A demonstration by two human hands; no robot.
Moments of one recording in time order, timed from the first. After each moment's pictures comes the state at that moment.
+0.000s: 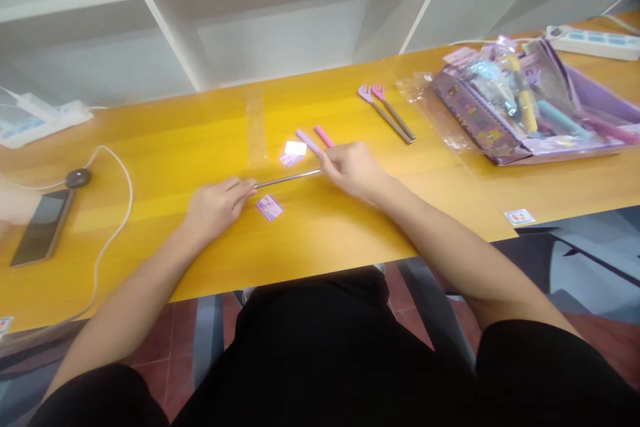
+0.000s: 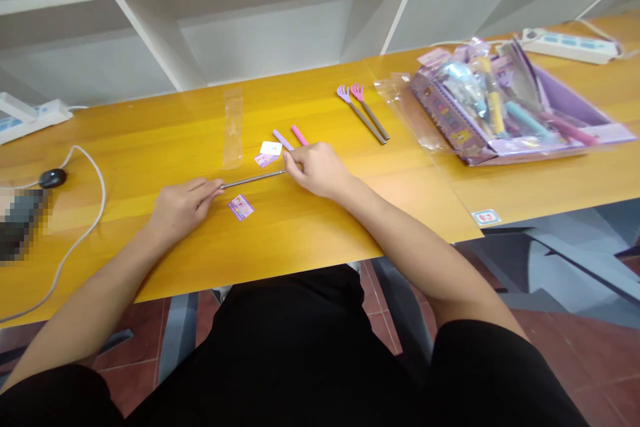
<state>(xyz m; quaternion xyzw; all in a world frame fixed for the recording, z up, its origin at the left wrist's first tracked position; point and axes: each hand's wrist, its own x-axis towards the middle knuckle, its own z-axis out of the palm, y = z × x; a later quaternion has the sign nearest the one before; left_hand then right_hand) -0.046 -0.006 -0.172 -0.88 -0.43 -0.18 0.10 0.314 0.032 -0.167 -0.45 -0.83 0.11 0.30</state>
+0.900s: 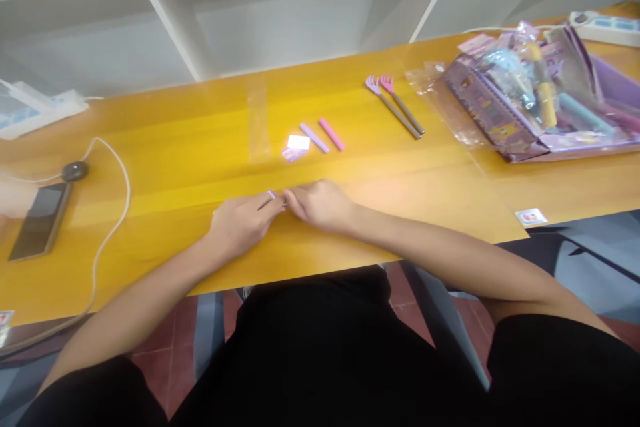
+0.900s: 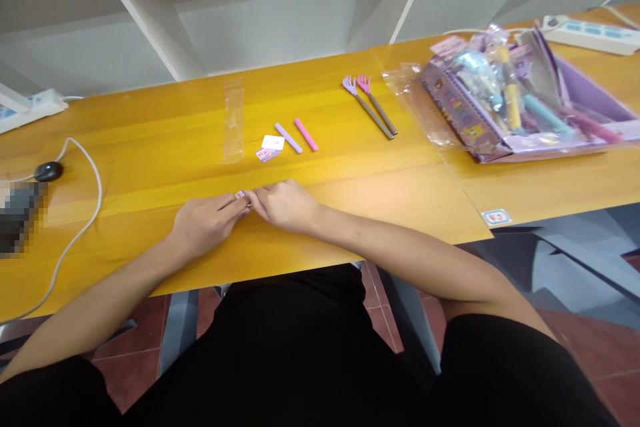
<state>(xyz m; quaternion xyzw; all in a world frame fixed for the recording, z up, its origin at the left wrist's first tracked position) -0.001 -0.043 -0.179 -0.91 -0.38 -0.12 0.09 0.247 -0.018 -0.189 -0.40 -0.89 0.13 0.17</state>
